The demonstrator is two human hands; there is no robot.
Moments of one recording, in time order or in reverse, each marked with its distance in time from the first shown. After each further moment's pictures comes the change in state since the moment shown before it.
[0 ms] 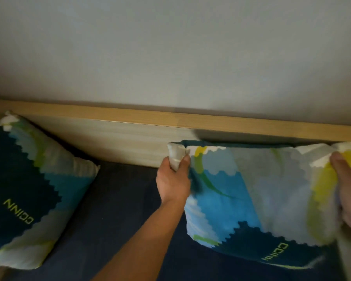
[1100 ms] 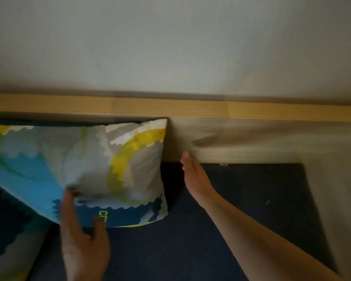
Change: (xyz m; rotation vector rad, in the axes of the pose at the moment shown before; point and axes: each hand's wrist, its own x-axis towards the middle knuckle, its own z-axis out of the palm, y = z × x) left_hand 0.032 -0.100 -0.182 0.330 0.082 0.212; right_hand -0.111 0.064 0.264 -0.219 -0.531 -0.053
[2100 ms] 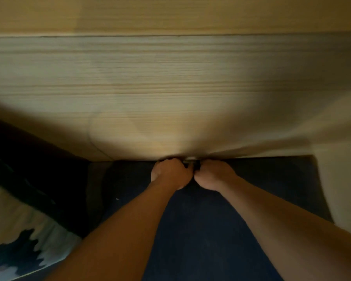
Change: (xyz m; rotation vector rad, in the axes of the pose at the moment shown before) left_hand -0.005 0.047 0.439 0.716 -0.914 0.129; right_hand 0.167 0.166 -0.189 -1.051 -0.289 0.165
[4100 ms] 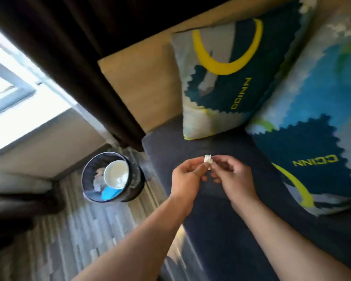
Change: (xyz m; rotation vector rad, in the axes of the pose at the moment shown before) left_hand -0.490 -0.394 -0.014 -1.944 1.014 -0.512; right_hand -0.333 -0.436 0.262 0.635 -0.238 -0.679
